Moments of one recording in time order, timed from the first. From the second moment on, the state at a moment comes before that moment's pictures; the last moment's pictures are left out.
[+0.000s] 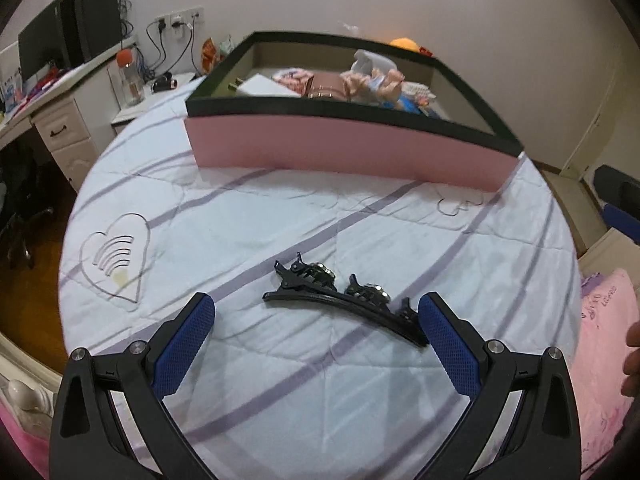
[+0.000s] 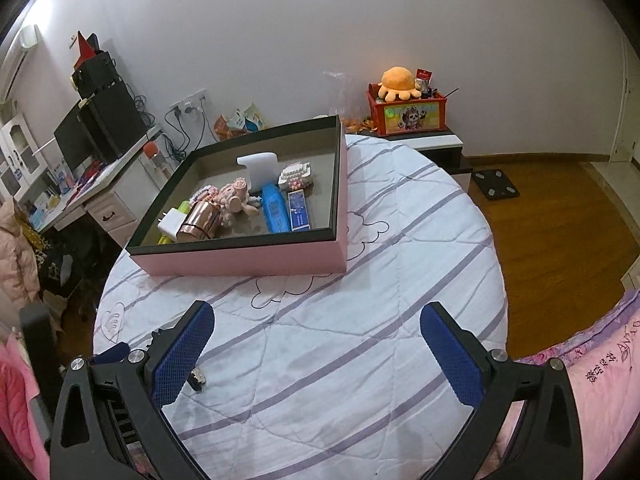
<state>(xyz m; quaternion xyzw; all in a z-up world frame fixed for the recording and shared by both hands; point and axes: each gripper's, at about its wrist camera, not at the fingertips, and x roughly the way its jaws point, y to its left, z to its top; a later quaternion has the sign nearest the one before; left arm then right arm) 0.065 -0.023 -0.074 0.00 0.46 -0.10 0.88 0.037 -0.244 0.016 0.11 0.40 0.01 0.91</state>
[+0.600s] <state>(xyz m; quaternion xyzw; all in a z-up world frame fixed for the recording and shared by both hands) 0.073 -0.025 -0.084 -0.02 0.45 -0.08 0.89 0.053 -0.228 0.010 0.10 0.41 0.03 0.91</state>
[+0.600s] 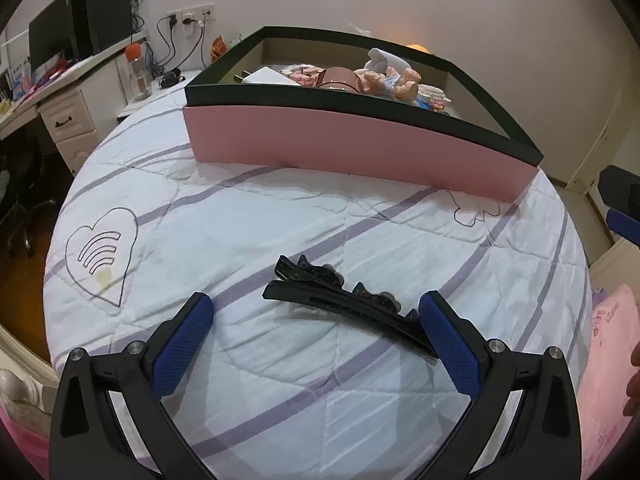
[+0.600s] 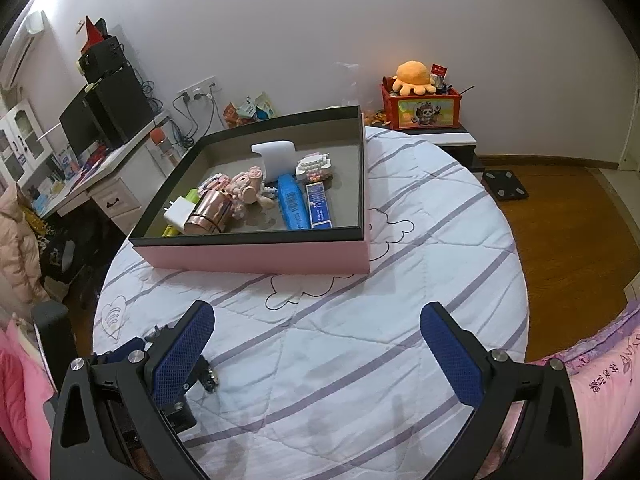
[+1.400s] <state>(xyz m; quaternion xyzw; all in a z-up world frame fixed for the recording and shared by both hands) 0.064 -0.053 -0.080 0.06 0.45 -0.14 0.88 0.052 -0.238 0.012 0.11 0.40 0.02 0.91</state>
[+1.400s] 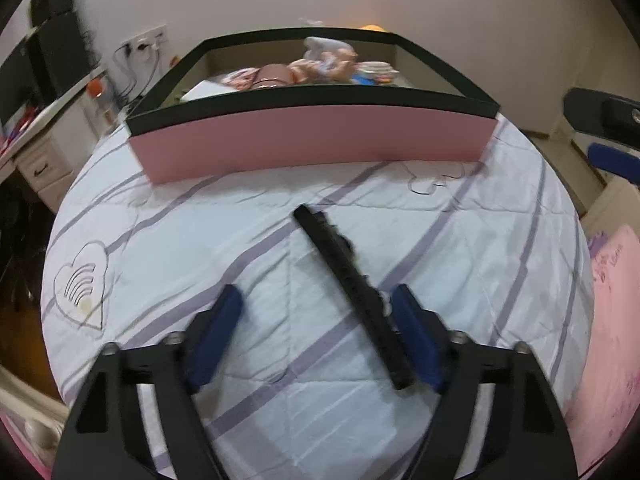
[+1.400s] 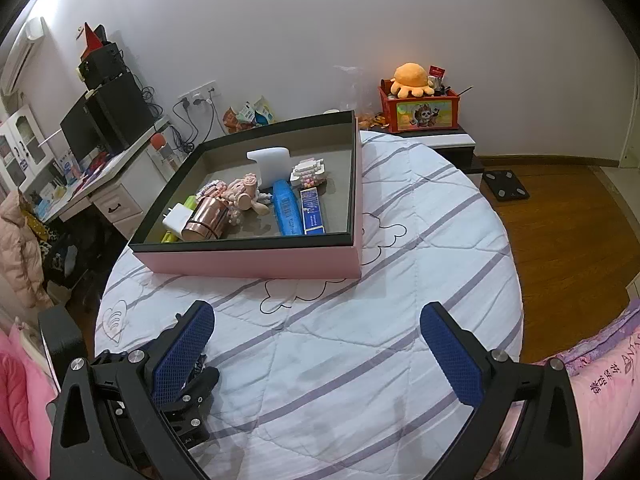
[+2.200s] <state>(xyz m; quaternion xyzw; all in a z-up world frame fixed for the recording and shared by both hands) 0.061 -0.037 -0.042 0.03 0.42 -0.16 0.89 0.052 -0.236 0.017 0.11 0.40 0.02 0.91</state>
